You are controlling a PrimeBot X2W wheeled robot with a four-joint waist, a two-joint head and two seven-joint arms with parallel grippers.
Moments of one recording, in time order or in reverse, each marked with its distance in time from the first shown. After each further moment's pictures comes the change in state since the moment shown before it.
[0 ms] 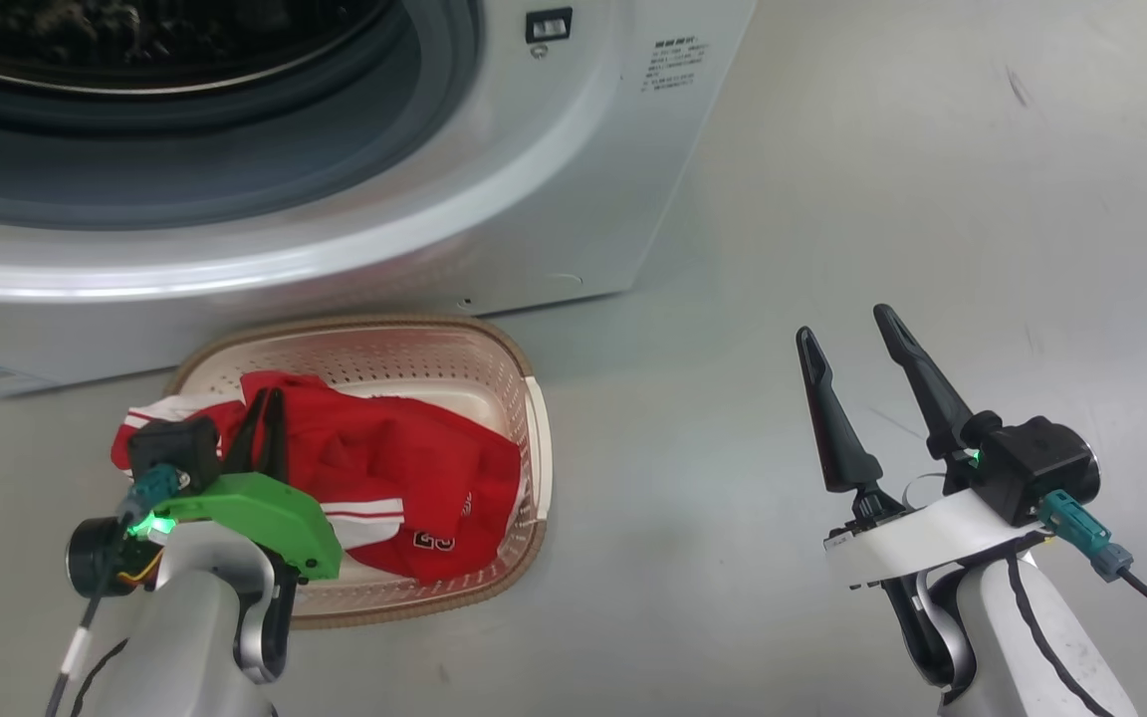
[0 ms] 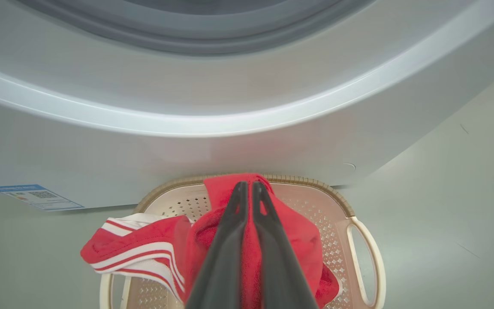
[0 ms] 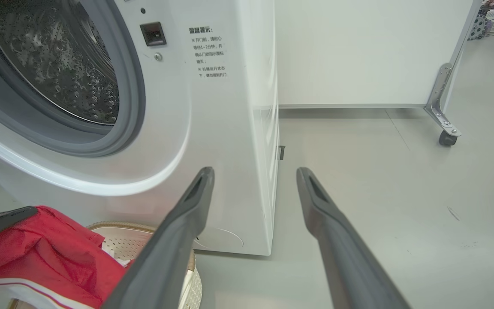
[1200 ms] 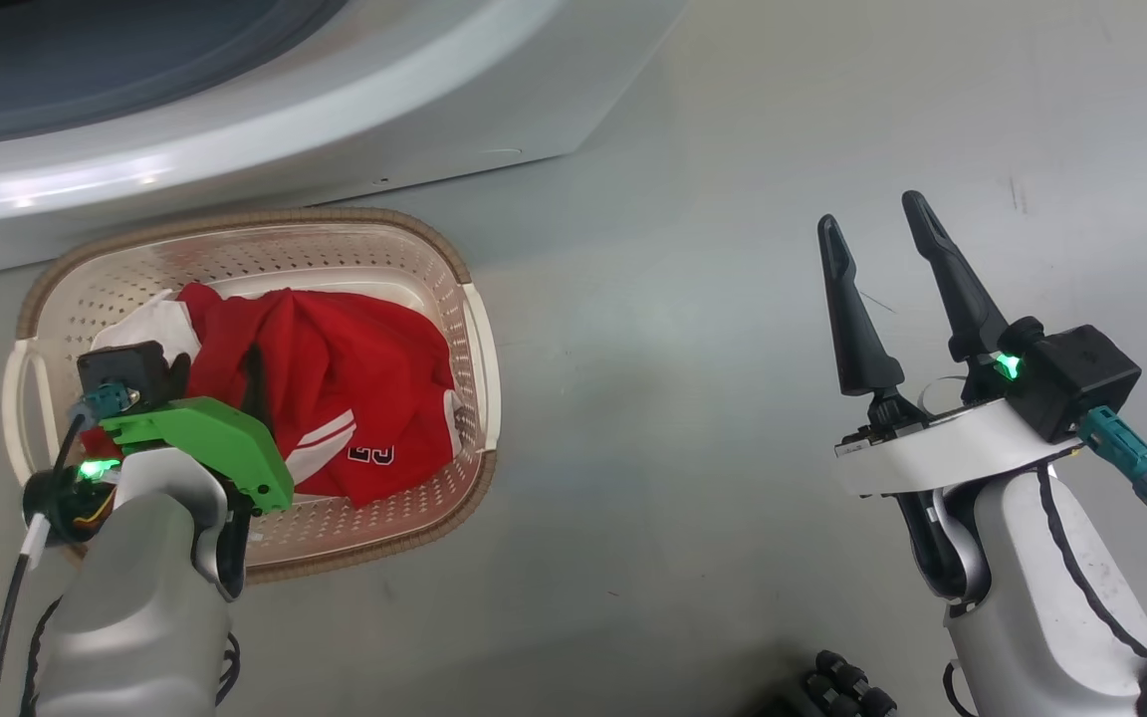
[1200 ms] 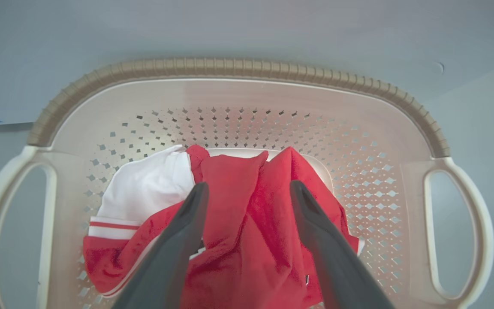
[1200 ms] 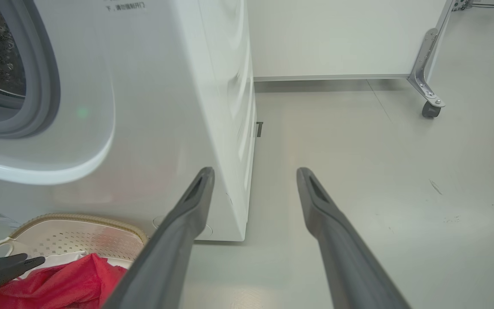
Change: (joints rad) left arm -0.290 0.012 0.035 0.448 -0.019 -0.019 -0.021; right arm -0.138 0.001 -0.019 -0.015 0.020 0.001 0.000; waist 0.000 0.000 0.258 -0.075
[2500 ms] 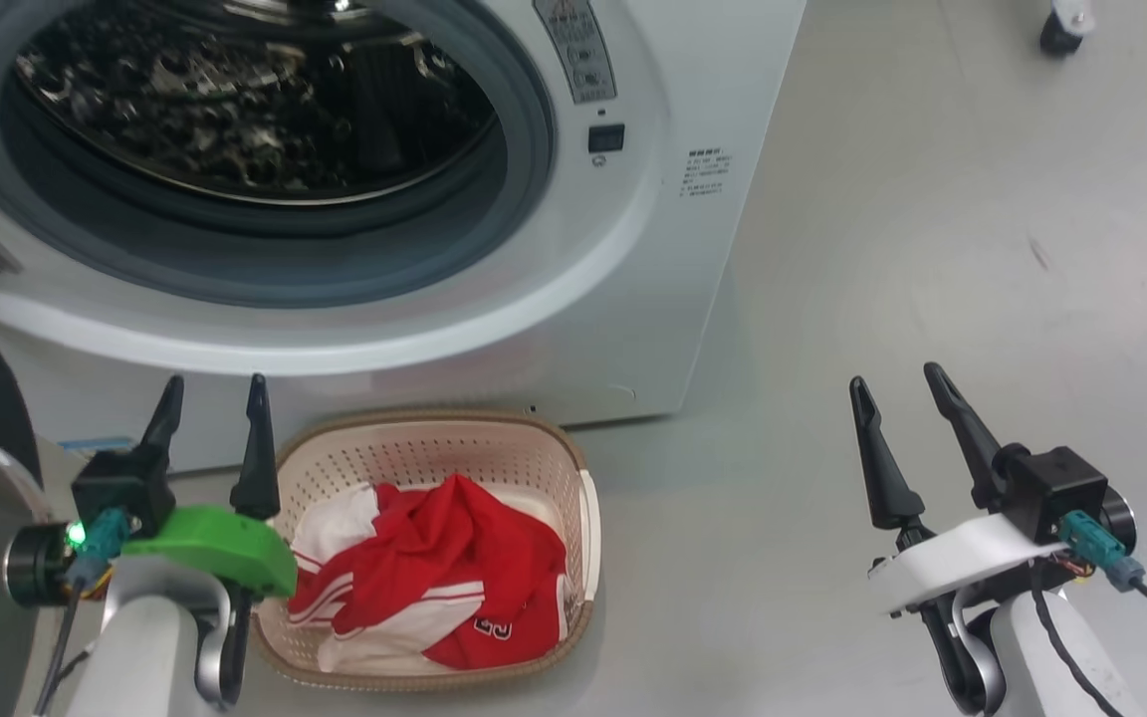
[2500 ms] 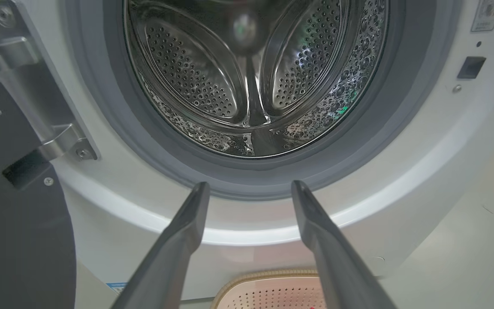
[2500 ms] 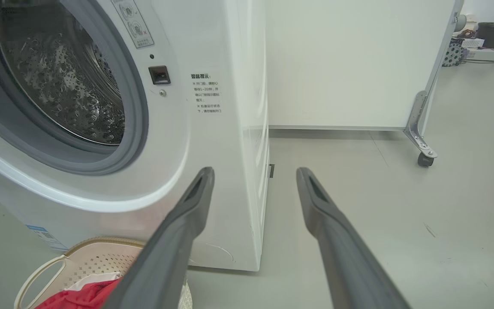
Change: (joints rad) left arm 0.326 0.008 0.065 -0.500 0.144 -0.007 -0.118; right arm 0.159 -0.016 -0.066 0.158 -0.032 -0.002 0.000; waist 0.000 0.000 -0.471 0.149
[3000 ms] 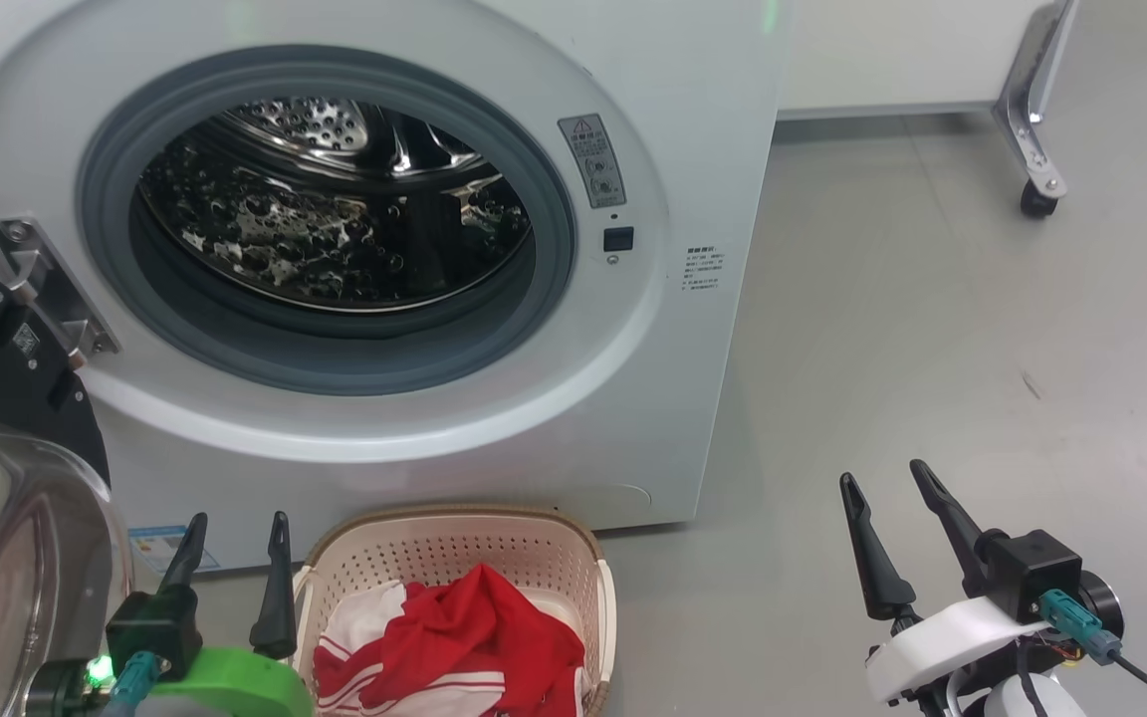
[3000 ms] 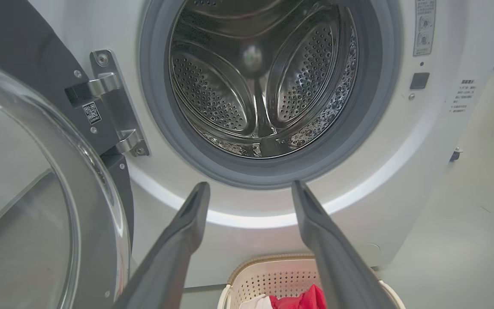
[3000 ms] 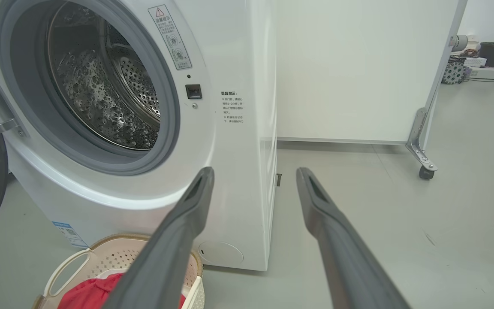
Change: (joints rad) left arm 0.266 -0.001 -0.011 -0.138 0.032 0.028 0.000; right arm 0.126 0.000 0.018 0.021 -0.005 -0.001 0.000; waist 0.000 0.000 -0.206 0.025
